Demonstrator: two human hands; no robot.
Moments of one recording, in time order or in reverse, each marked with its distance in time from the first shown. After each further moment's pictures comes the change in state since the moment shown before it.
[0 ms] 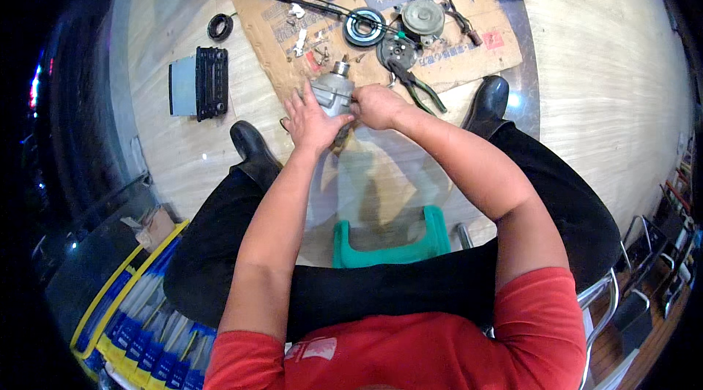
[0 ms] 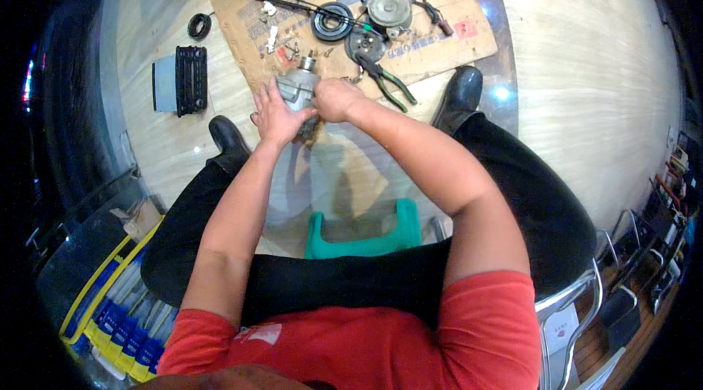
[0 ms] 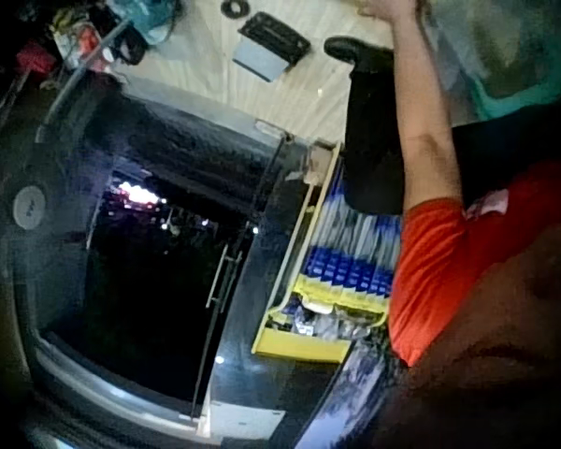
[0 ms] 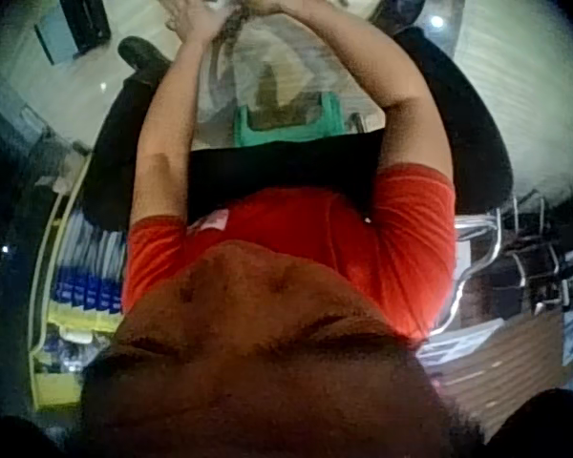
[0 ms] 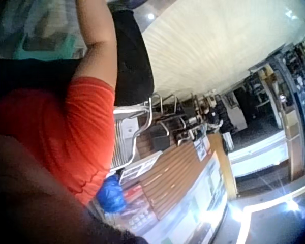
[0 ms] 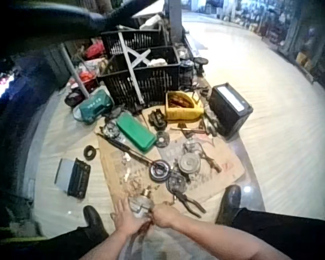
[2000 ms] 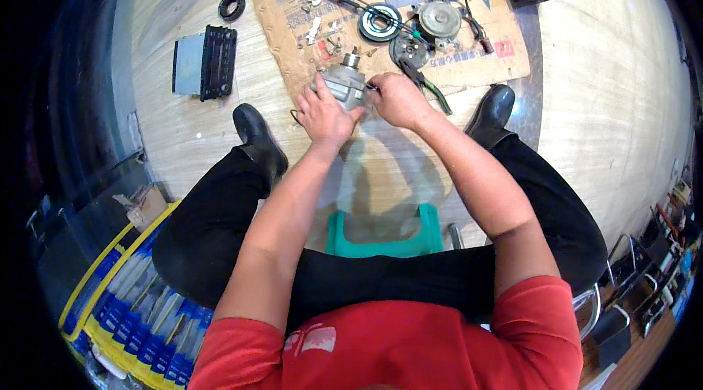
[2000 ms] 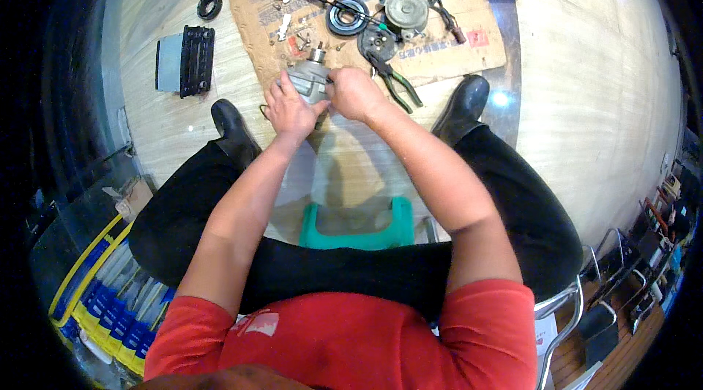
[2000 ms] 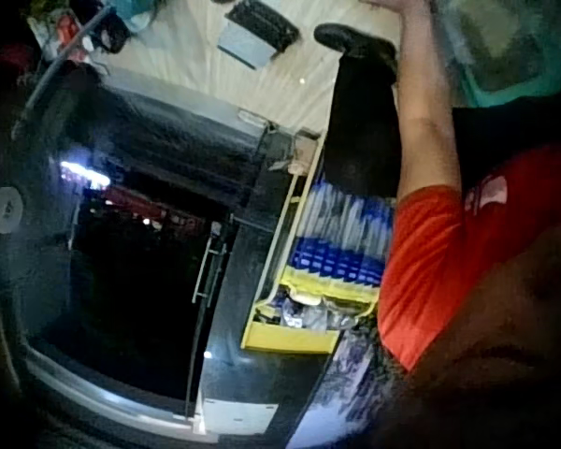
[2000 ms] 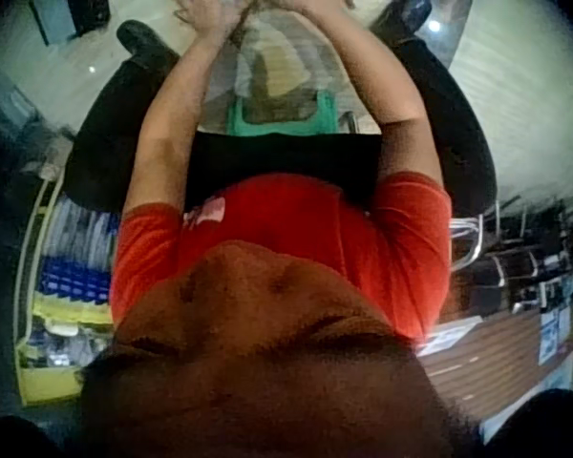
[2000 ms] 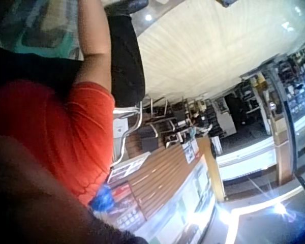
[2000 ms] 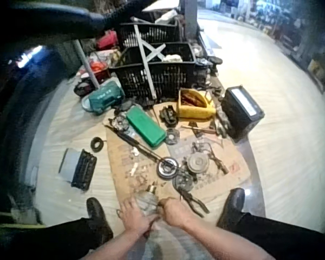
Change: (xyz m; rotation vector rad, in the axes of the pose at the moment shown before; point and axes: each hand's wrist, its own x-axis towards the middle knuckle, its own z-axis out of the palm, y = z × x) left_hand -0.015 0.015 0.004 0.017 -0.037 -0.137; right_hand -0.023 -0.009 -0.022 0.118 0.240 -0.038
